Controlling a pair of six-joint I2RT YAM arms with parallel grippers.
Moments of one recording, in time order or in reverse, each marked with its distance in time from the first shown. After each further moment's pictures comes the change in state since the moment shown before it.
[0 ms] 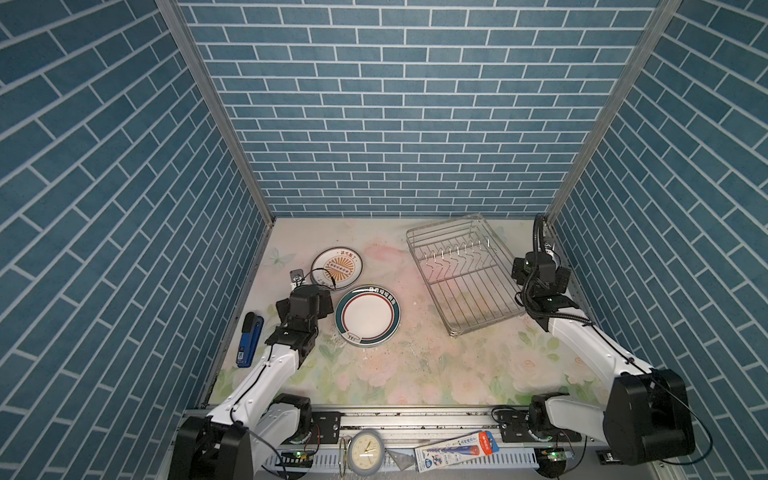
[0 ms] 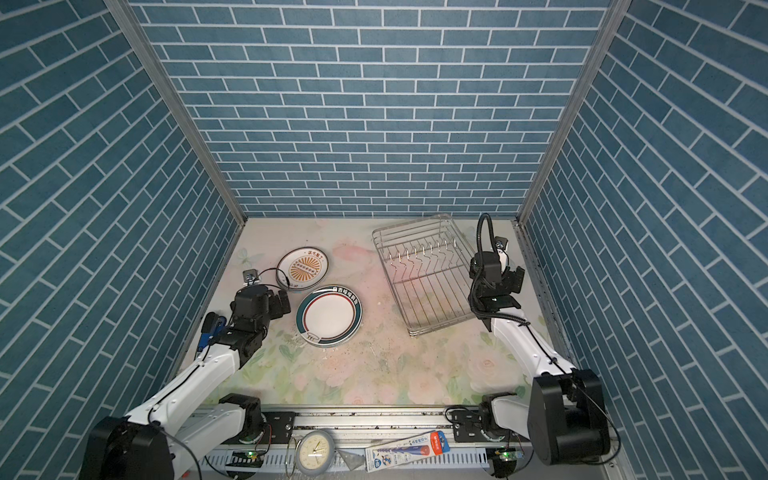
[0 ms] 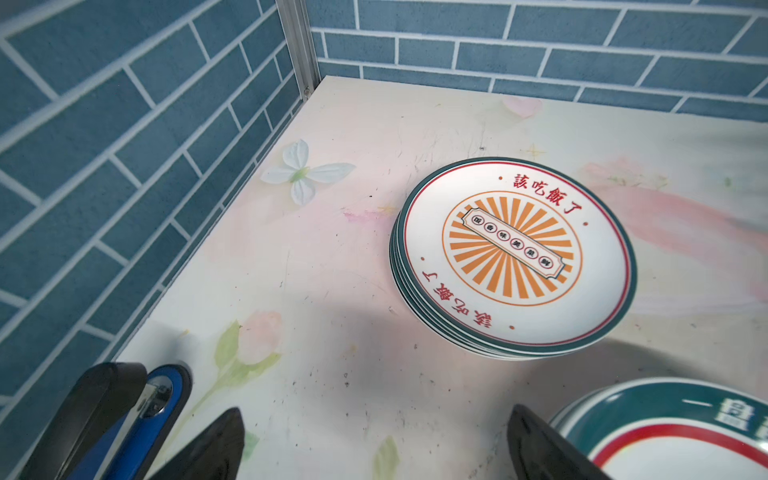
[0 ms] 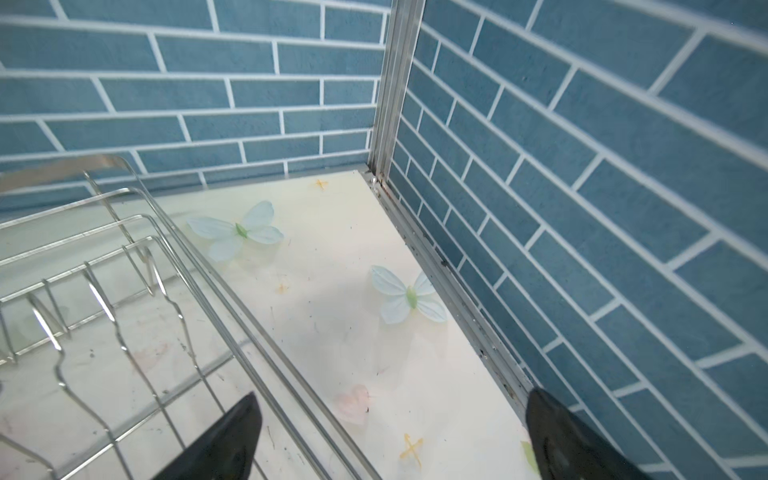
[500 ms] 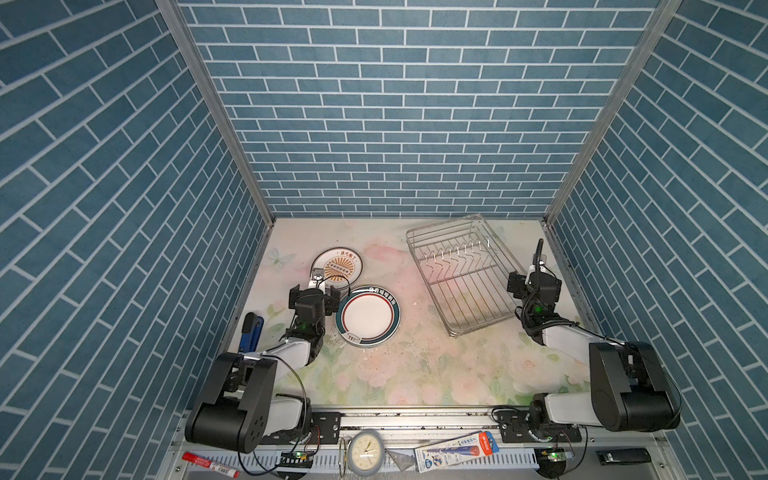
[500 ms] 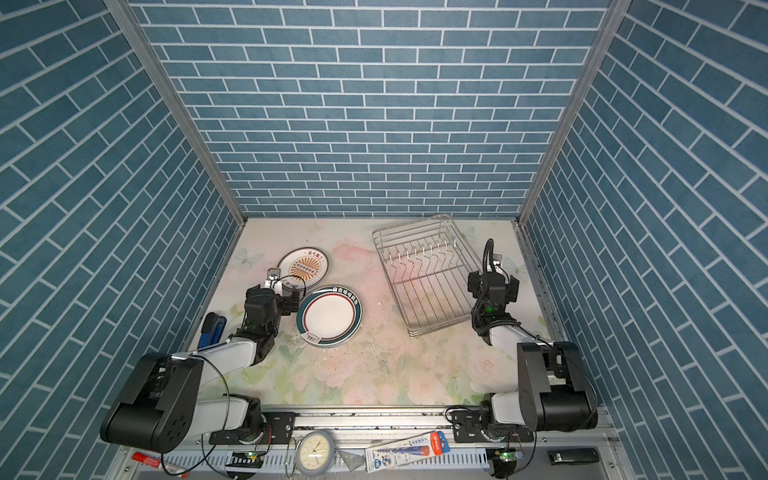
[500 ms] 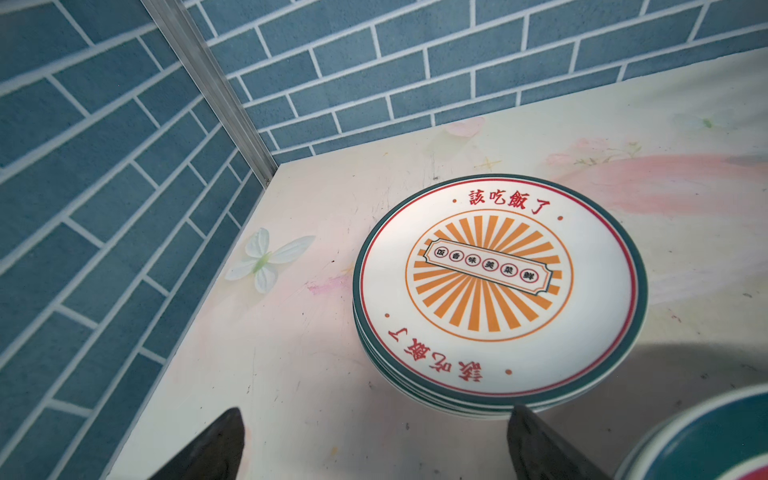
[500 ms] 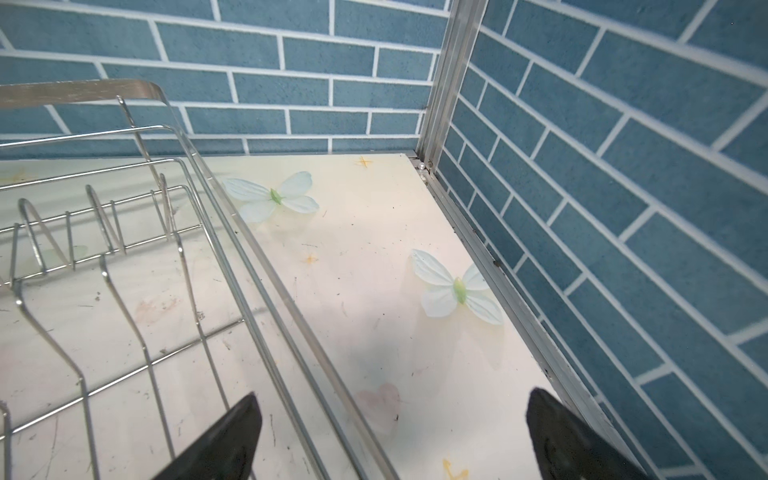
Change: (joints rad) left arm 0.007 0.291 -0.119 0.609 0.074 0.322; right arm -0.091 0.100 -0.224 0.457 -0.232 -0.116
